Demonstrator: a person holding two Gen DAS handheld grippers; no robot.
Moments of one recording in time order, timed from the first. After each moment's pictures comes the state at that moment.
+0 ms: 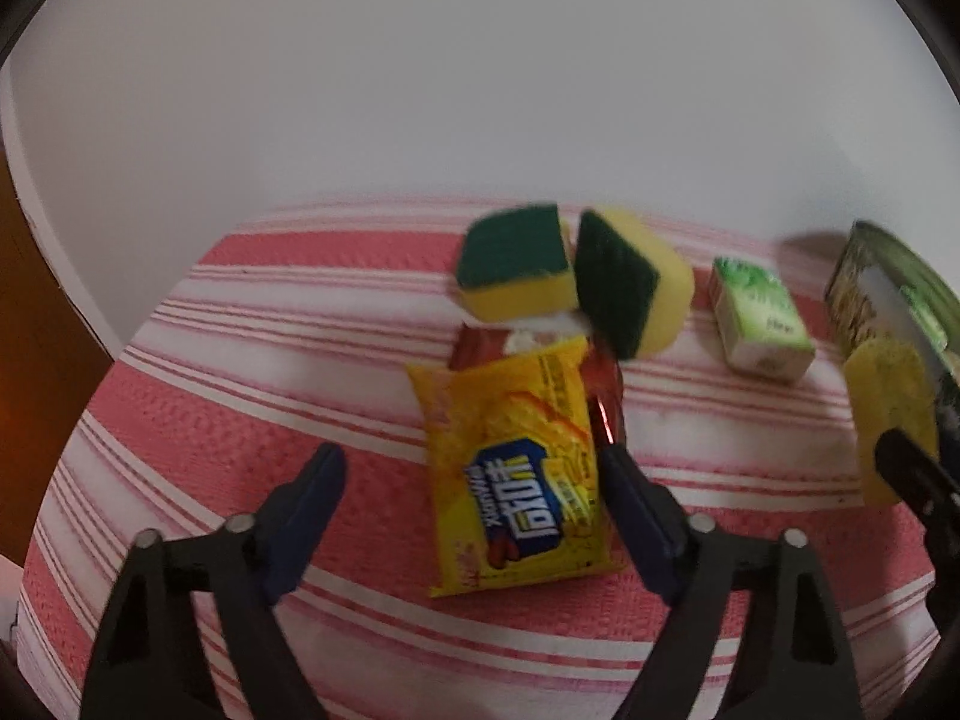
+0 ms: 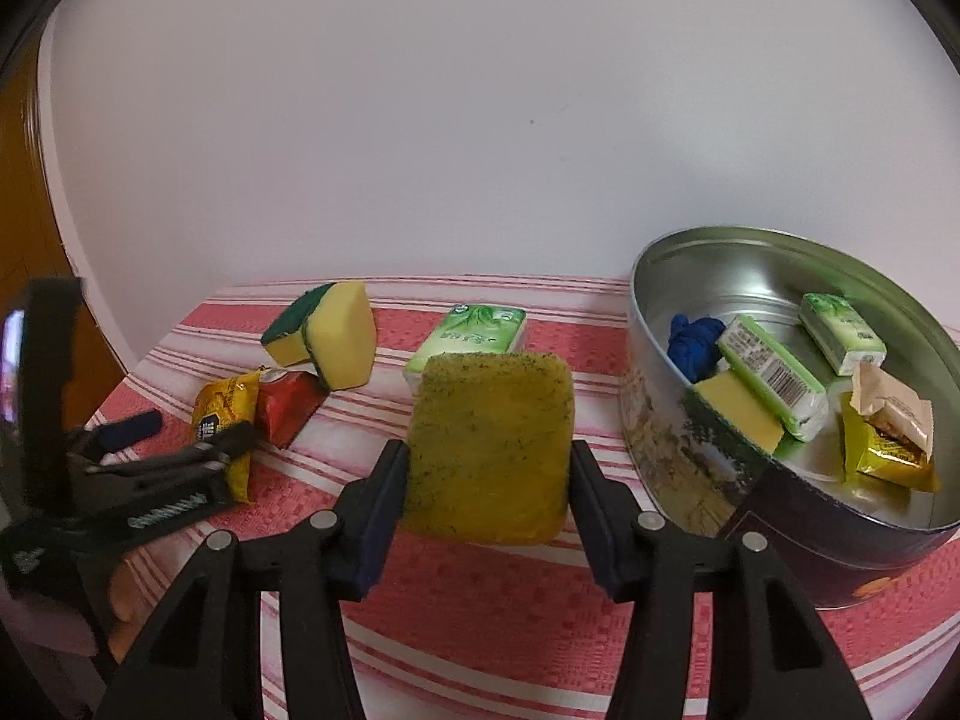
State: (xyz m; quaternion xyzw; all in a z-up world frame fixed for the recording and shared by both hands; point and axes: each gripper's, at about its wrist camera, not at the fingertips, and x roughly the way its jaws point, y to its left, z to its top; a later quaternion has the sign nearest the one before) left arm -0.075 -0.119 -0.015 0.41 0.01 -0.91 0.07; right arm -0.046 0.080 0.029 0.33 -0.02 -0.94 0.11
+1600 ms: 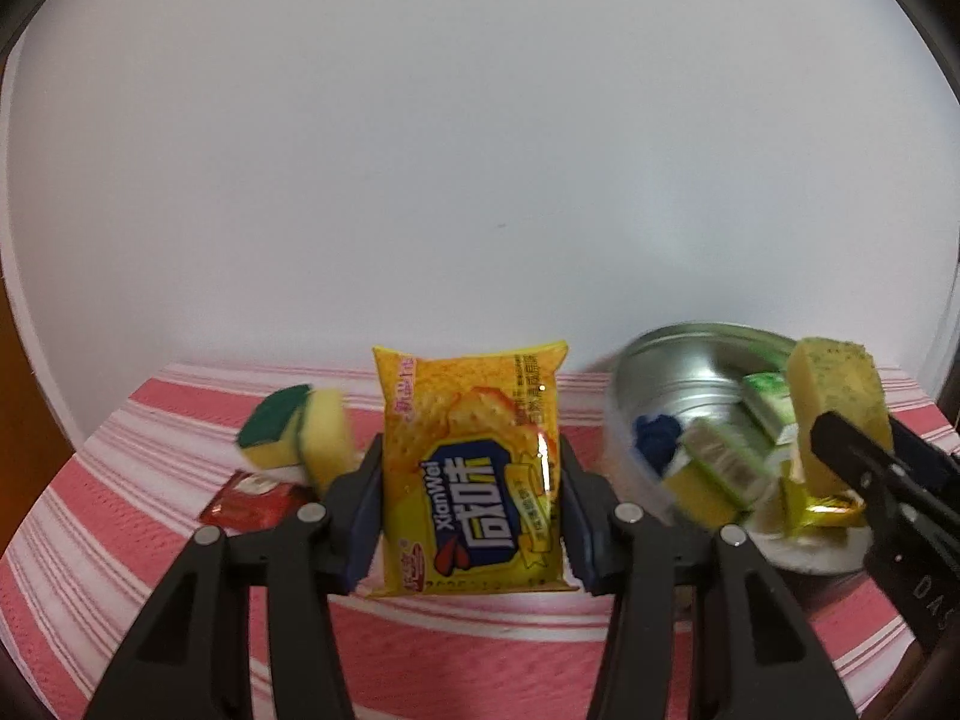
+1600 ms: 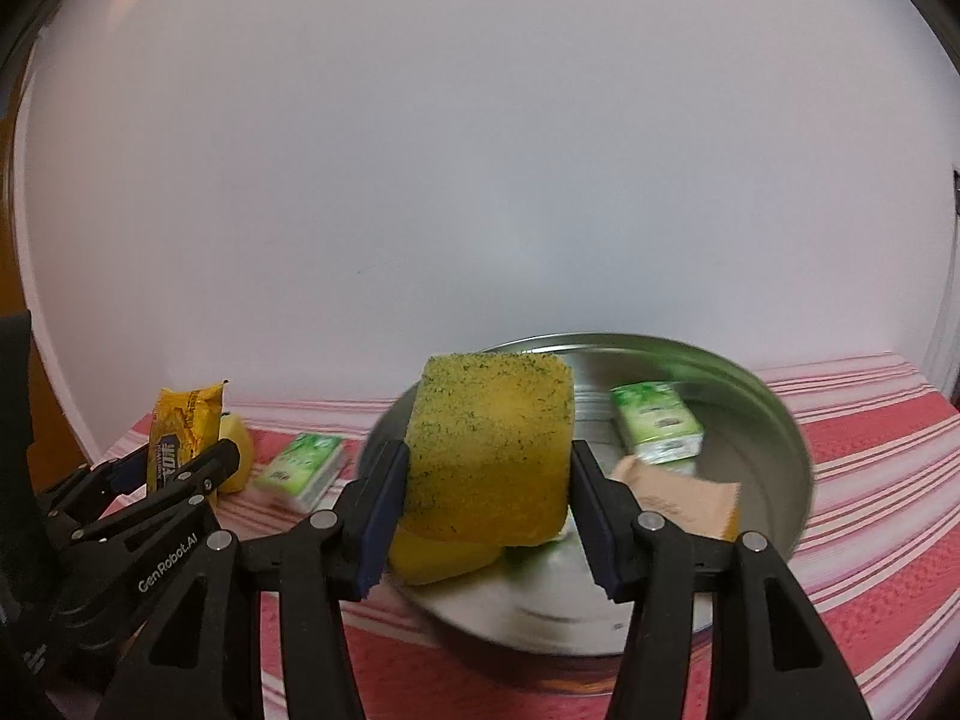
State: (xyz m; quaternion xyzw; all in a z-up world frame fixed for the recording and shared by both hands) left arm -0.040 0.038 0.055 0.25 -0.01 -0.97 0.01; right arm -0.021 0.209 0.072 0.21 -0.06 -0.98 0.03
